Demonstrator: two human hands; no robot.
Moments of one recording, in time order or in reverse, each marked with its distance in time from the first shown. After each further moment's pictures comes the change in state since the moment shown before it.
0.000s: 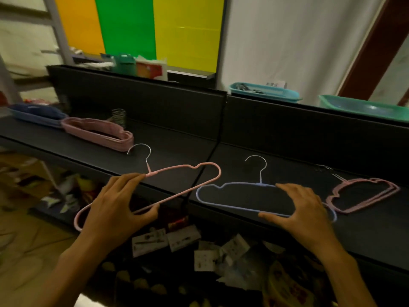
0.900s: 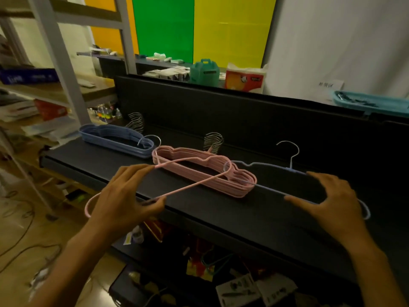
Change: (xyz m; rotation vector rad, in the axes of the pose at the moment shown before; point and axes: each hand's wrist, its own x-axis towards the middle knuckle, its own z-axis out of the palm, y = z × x) left_hand 0.131 -0.379 -0.065 0.020 -0.015 0.029; right_hand 0.200 -0.274 0.186 -0.059 0.190 0.061
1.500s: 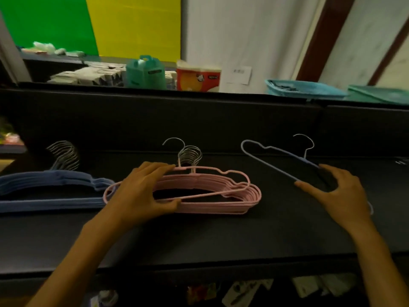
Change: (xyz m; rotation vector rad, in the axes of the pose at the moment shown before) left_hand 0.158 -0.058 0.063 -0.277 -0.363 0.433; right_hand -0.006 -0.041 -0.005 -0.004 0.215 0.506
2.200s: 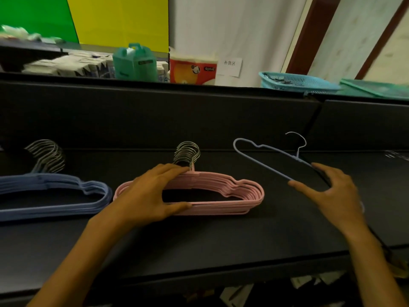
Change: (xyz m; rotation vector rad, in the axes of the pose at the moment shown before) left_hand 0.026 -0.011 0.015 -0.109 -0.177 0.142; right_hand -0.014 -0.028 0.009 -0.009 -0.009 0.035
